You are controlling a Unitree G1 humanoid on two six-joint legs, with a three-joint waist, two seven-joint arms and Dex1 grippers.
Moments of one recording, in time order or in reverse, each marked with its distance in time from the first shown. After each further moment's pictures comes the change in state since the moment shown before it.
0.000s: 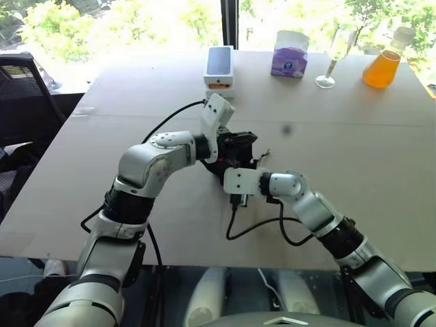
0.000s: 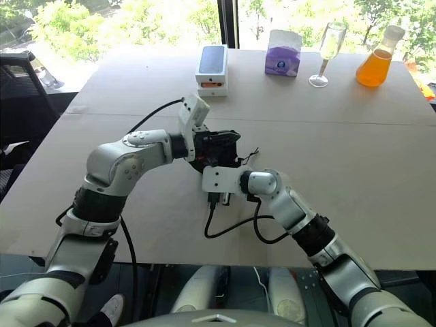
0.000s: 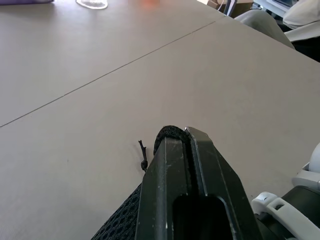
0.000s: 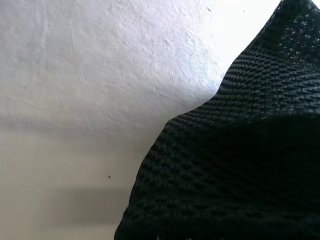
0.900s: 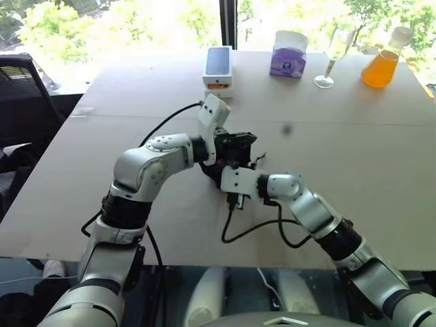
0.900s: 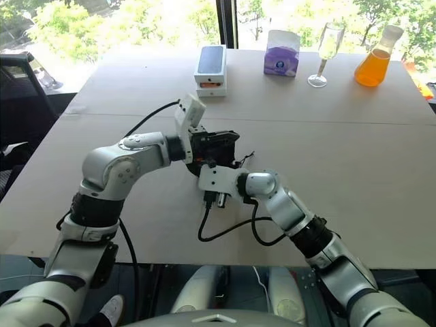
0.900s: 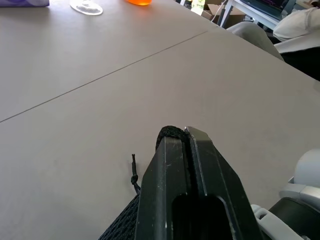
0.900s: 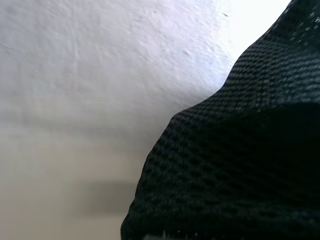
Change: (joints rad) left arm 0.030 -0.008 0.052 -0.048 -0.062 0.073 0.027; right arm 0.006 0.033 0.000 -0.031 0.115 0.110 0.003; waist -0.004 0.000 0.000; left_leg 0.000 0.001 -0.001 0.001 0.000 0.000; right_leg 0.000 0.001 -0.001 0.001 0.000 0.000
